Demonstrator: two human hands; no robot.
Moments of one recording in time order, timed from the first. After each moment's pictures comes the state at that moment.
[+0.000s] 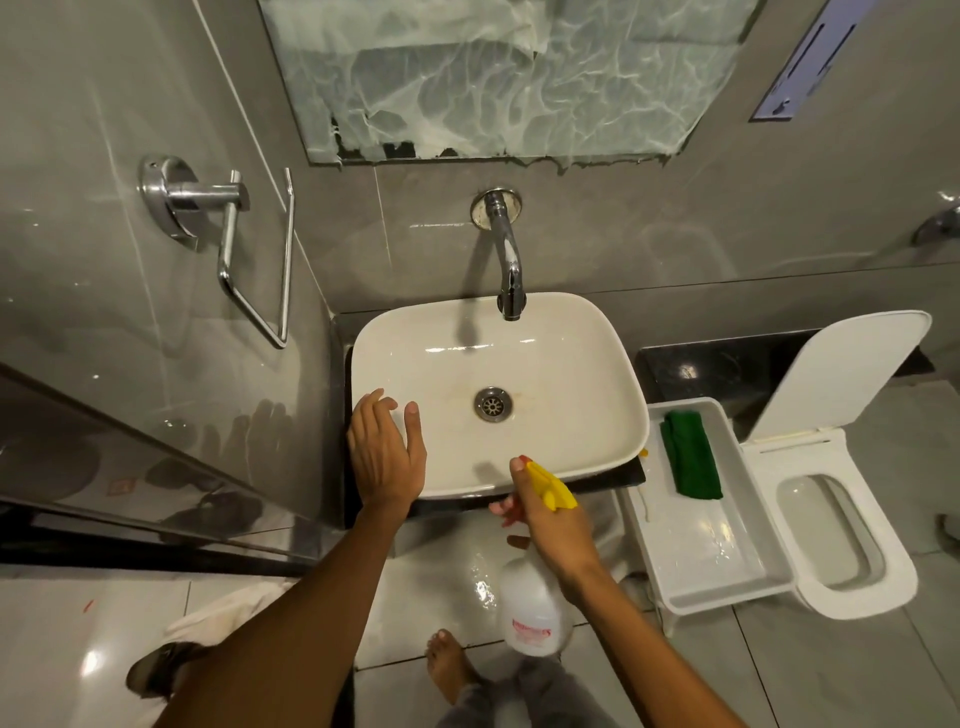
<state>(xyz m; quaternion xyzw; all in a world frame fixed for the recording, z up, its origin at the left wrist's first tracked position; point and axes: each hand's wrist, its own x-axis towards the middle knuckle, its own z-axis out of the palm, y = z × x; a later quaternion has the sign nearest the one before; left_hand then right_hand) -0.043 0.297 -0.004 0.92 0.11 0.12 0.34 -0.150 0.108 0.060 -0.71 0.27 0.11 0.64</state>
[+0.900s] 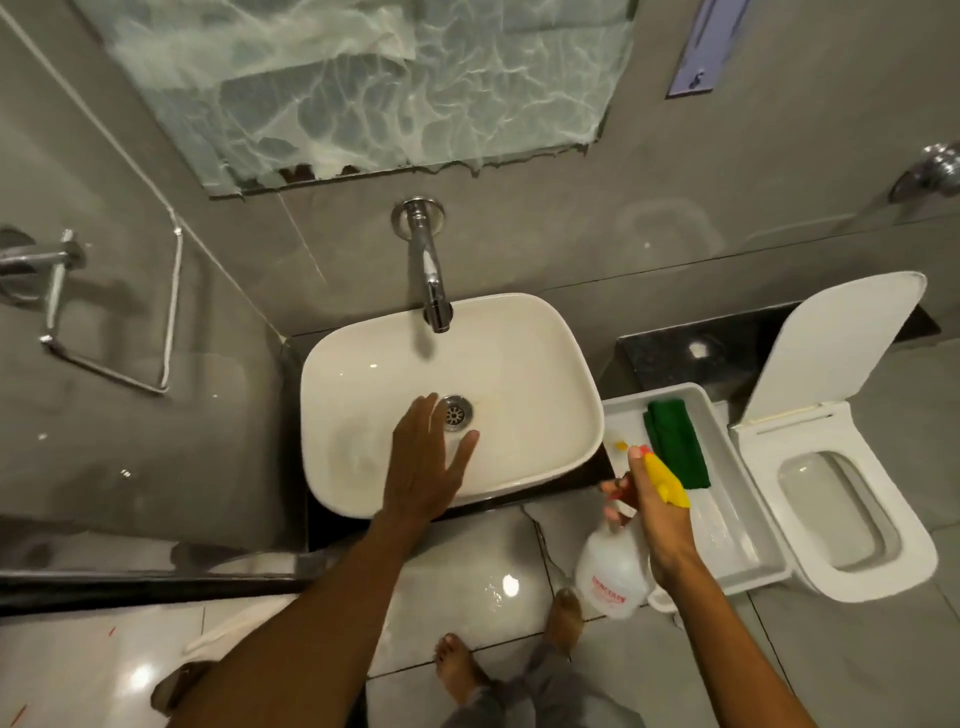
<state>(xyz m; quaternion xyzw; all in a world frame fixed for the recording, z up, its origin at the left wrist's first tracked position) -0.051 0.196 0.012 0.96 -0.12 0.05 0.25 -0.158 -0.087 0.021 -0.64 0.37 0.00 0.67</state>
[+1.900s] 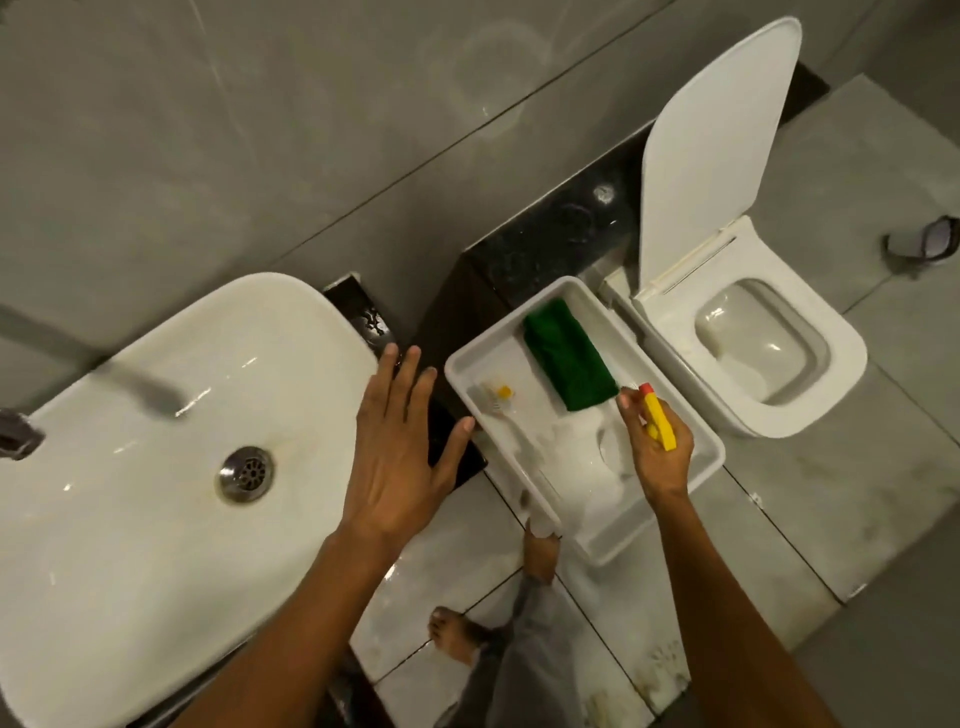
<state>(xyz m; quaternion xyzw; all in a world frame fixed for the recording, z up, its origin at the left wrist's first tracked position) -0.017 -0.020 -0.029 0.94 -0.31 -0.05 0.13 -0.180 -0.280 -0.165 -0.60 0.52 -0.19 0.58</state>
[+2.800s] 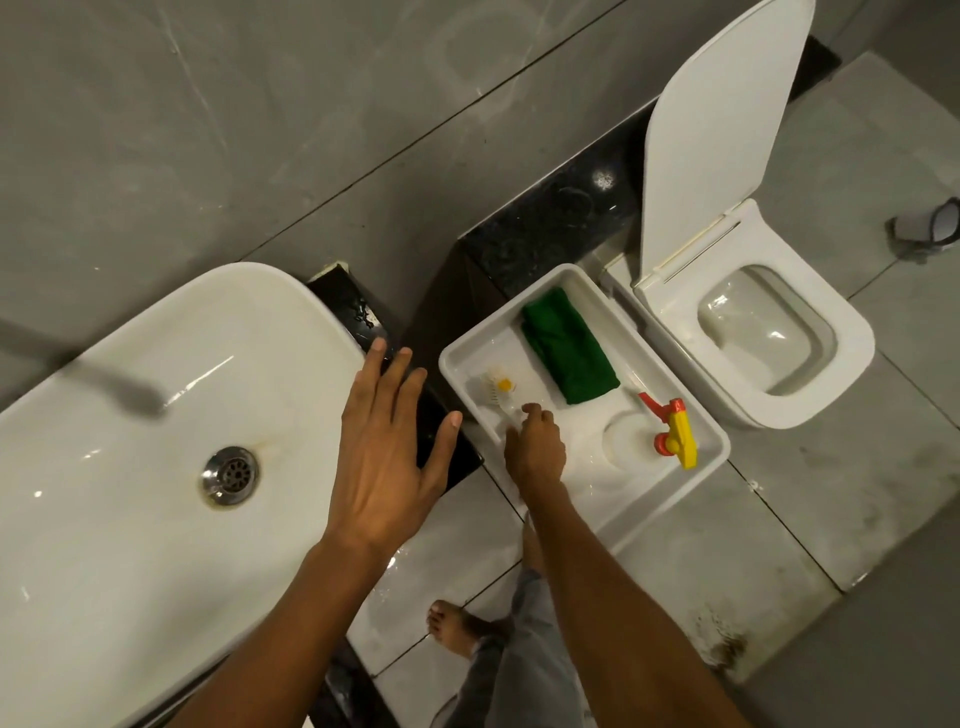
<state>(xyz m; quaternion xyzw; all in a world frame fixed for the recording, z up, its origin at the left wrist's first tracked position) -0.018 -0.022 -0.026 0.94 -0.29 -0.06 0.15 -0.086 -0.174 -0.203 -0.78 0.47 0.17 0.37</state>
